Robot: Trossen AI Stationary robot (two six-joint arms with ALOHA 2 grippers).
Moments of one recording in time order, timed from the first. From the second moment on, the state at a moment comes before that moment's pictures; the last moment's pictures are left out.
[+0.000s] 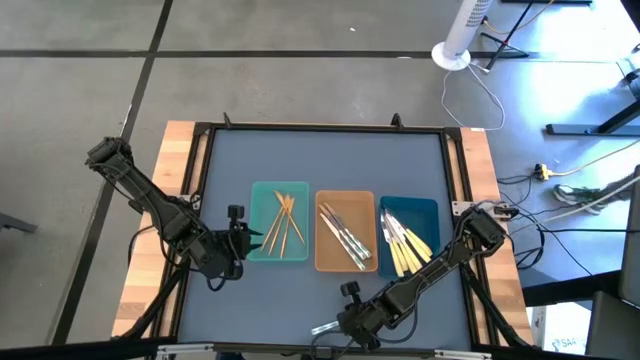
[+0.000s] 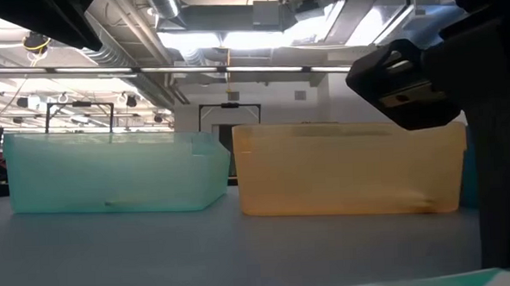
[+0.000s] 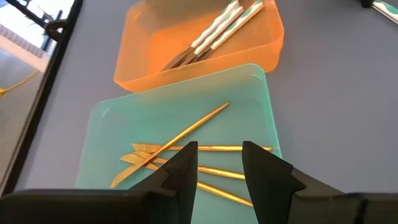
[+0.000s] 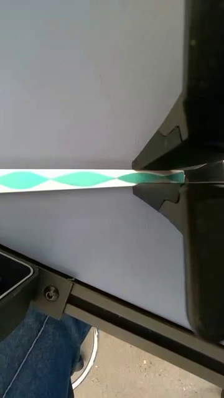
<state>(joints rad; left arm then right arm) -0.69 1.16 0.84 -0.68 -0.69 -0.36 0.69 2.10 1.36 -0.29 0.13 0.29</state>
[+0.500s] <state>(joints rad) -0.69 1.16 0.84 -0.65 -0.66 -0.36 0.69 2.08 1.43 -0.30 0.15 0.27</state>
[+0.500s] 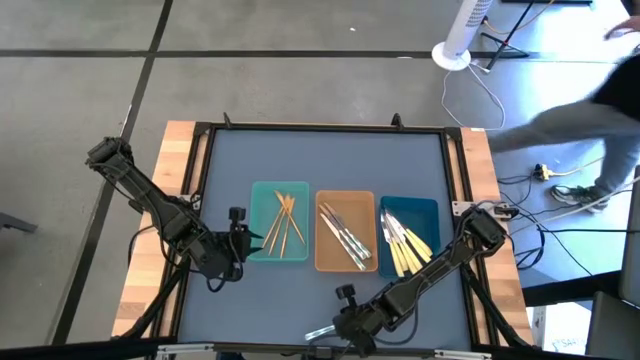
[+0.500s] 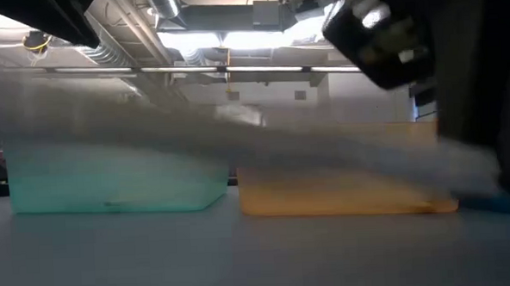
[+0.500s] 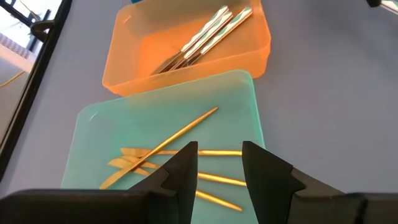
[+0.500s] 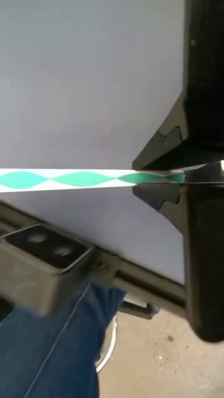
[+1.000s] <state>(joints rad) -0.69 1.16 0.84 -0.59 -0.63 -0.39 0.66 2.08 1.63 -0.53 0.22 0.22</state>
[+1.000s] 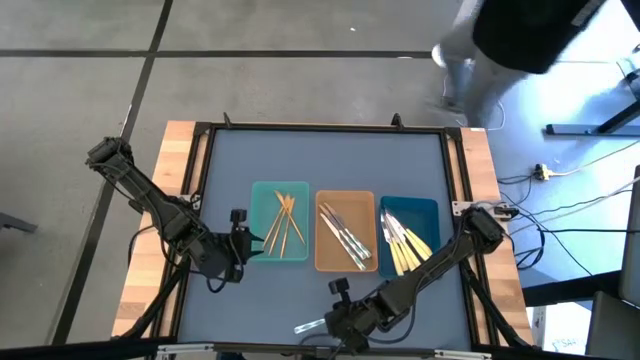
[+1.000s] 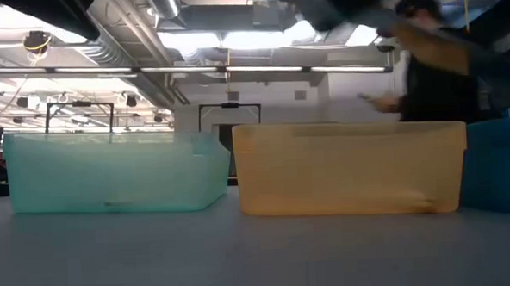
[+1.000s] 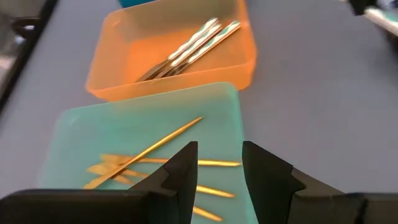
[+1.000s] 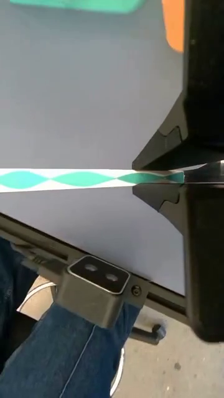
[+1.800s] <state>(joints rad) -0.69 1.16 0.84 -0.30 -0.45 -0.68 0.60 2.07 1.94 -0.83 0.45 -0.30</state>
